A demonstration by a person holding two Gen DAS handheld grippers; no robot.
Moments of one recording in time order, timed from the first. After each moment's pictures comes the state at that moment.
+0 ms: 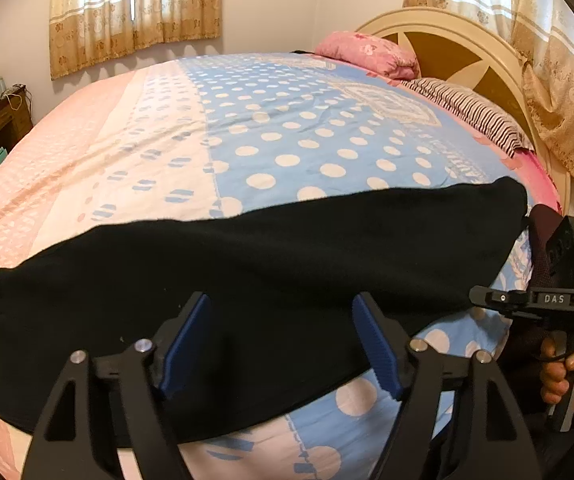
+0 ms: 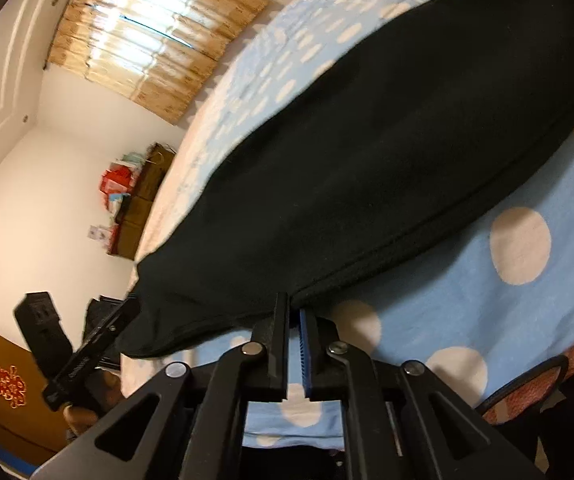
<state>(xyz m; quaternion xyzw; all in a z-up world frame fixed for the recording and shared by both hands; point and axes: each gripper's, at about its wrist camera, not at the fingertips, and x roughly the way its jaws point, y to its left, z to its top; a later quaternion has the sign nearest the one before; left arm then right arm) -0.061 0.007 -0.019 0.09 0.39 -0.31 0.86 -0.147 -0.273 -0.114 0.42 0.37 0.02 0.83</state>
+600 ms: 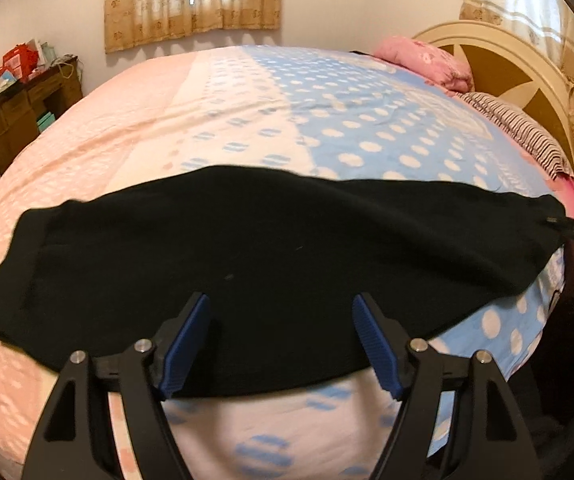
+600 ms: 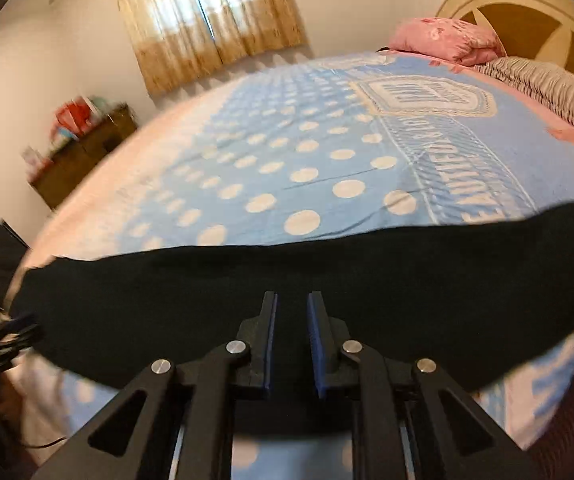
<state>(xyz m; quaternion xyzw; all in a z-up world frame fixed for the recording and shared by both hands) -0.060 0.067 -0.029 0.06 0.40 -0.23 0.88 -0.097 -0.302 -0.045 0.14 0.37 -0.09 0.92</state>
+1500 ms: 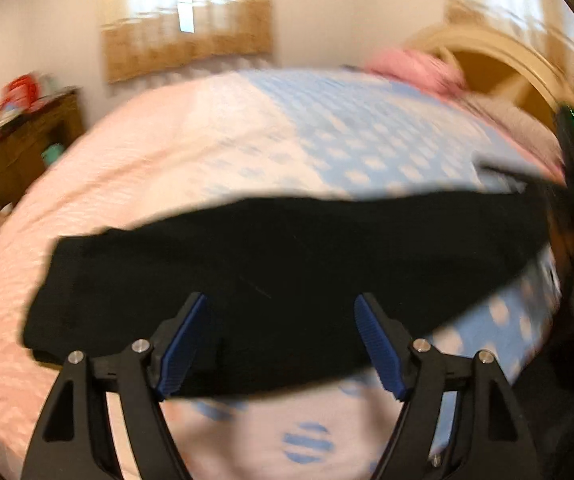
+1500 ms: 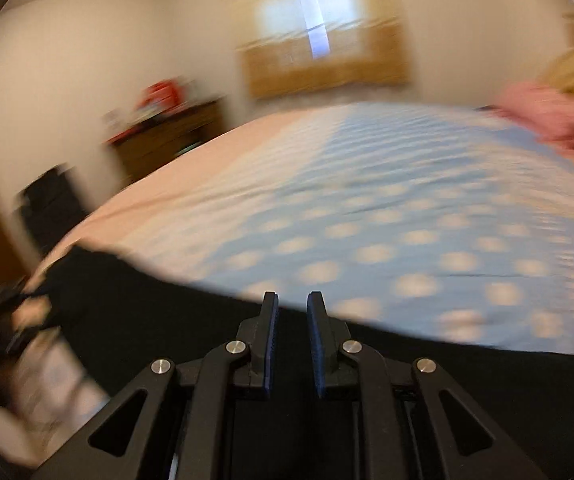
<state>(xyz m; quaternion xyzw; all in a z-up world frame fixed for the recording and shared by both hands) -0.059 0.100 -0.006 0.08 0.35 -0.20 0.91 -0.039 -0.224 -0.019 0.06 0.31 0.11 0.94</state>
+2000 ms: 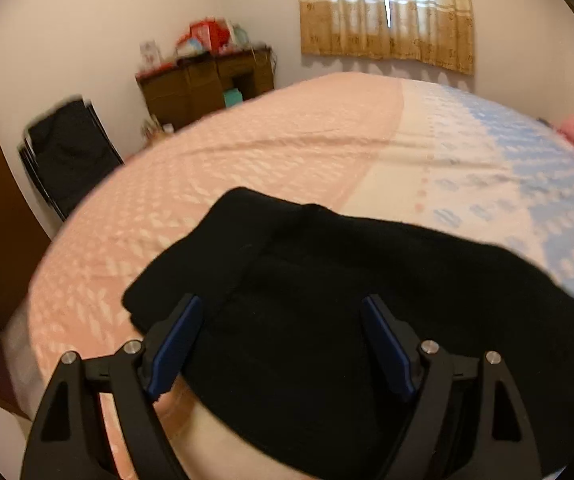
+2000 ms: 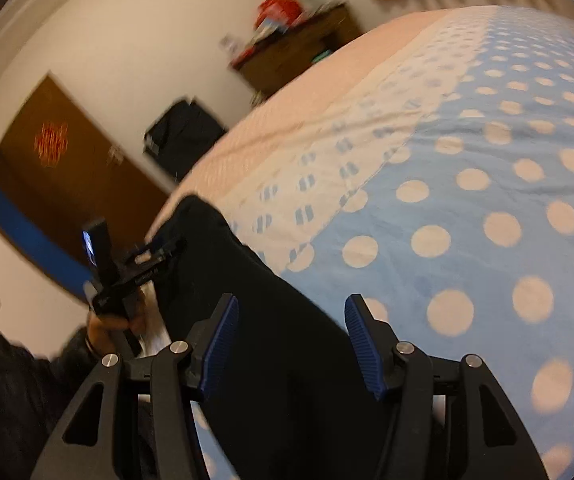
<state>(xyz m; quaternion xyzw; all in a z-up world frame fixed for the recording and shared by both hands) -0.002 0.134 -0.042 0.01 0.35 0.13 0.93 0.086 -0.222 -0.030 0.10 0.45 0.38 0.80</state>
